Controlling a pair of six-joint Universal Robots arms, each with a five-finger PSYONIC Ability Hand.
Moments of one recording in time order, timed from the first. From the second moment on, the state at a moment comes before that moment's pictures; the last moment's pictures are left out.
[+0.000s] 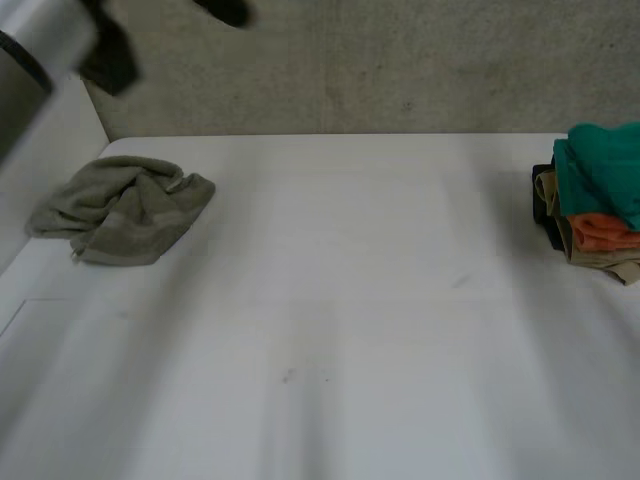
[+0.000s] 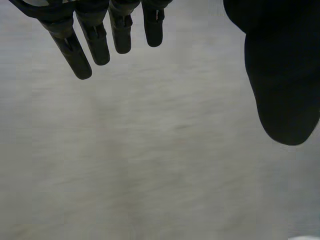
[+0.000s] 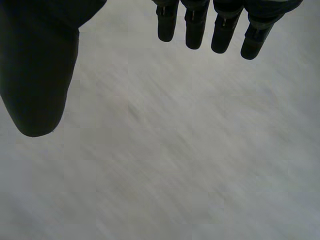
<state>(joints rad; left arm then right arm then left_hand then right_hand) 4.34 -1.72 -1.04 3.17 -1.33 2.99 1.74 -1.44 1.23 -0.33 1.42 2.59 0.19 0.21 0.22 0.20 0.05 0.23 0.21 0.21 0.22 0.05</state>
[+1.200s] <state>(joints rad) 4.61 -2.20 -1.02 3.58 -1.33 3.35 1.98 -1.19 1.82 -0.40 1.41 2.57 0.45 0.54 0.57 0.57 0.36 0.23 0.21 0.21 0.22 0.05</state>
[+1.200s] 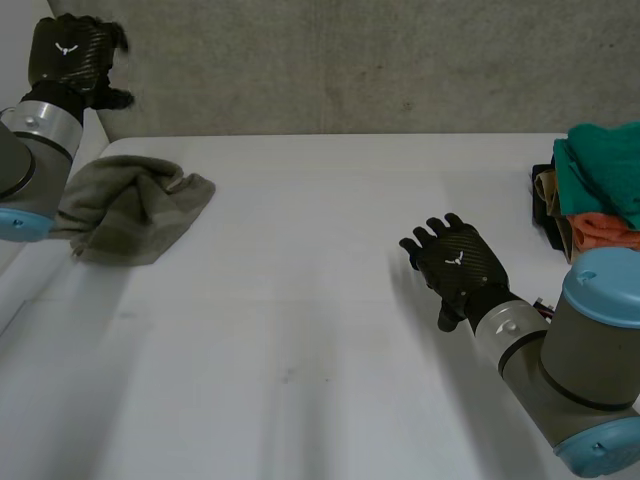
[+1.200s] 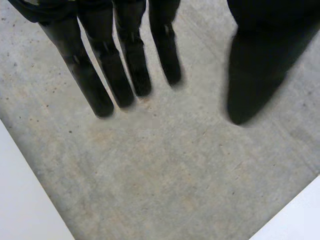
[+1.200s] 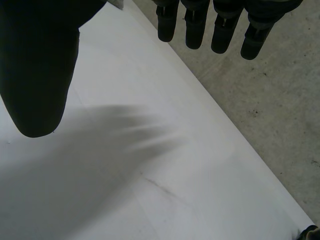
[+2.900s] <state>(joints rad) 4.09 -1.94 -1.58 3.50 -1.49 3.23 1.80 -1.27 1.79 -0.36 1.52 2.60 0.24 0.26 0.26 0.25 0.06 0.23 0.21 0.21 0.22 0.05</state>
